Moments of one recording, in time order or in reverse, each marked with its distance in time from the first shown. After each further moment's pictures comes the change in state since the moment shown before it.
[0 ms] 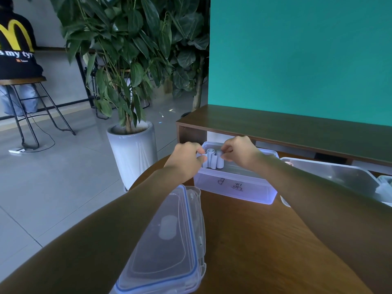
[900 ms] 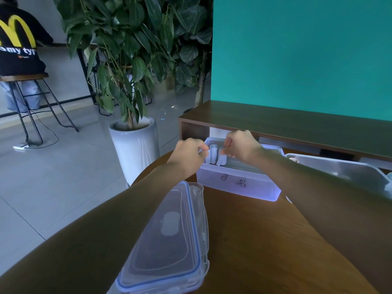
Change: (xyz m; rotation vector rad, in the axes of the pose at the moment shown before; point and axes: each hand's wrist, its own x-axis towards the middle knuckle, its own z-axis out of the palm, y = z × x) left_hand -0.002 0.002 -0.002 0.003 0.000 0.024; right_hand 0.007 -0.009 0.002 0.012 0.002 0.080
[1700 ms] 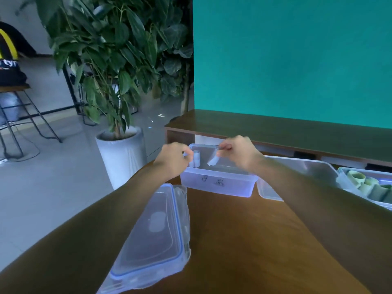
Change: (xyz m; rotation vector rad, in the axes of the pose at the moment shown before) left_hand -0.022 0.030 -0.025 -0.023 -0.056 -0.045; right_hand -0.069 0.015 -0.043 0.139 0.127 -0.049
